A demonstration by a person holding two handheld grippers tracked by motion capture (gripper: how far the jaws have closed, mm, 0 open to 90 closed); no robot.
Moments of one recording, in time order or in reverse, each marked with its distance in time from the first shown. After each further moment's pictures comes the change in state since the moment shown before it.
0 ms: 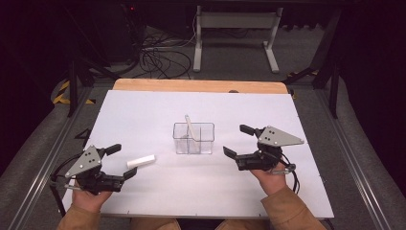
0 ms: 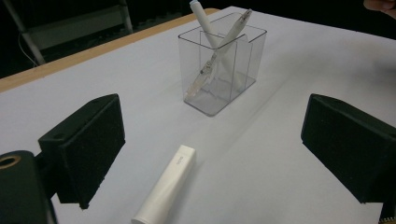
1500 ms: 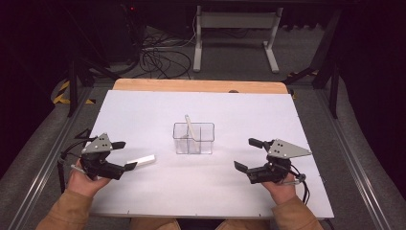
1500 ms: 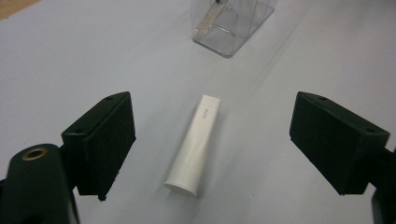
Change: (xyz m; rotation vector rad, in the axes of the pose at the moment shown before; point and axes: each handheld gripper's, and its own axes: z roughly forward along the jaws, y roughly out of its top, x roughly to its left) left arm 0.040 0.007 0.025 0.313 -0.071 0.037; right arm -0.010 -0.042 -0.022 0.060 0.048 0.020
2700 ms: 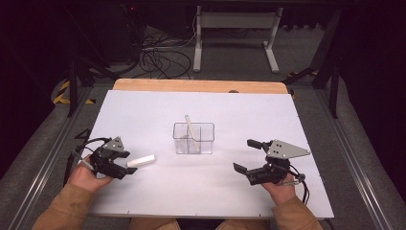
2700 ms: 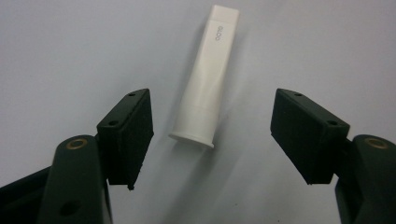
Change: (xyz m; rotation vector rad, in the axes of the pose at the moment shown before) left arm 0.015 -0.008 0.035 0.320 -0.052 0.034; right arm 0.001 -0.001 0.001 0.005 0.028 0.002
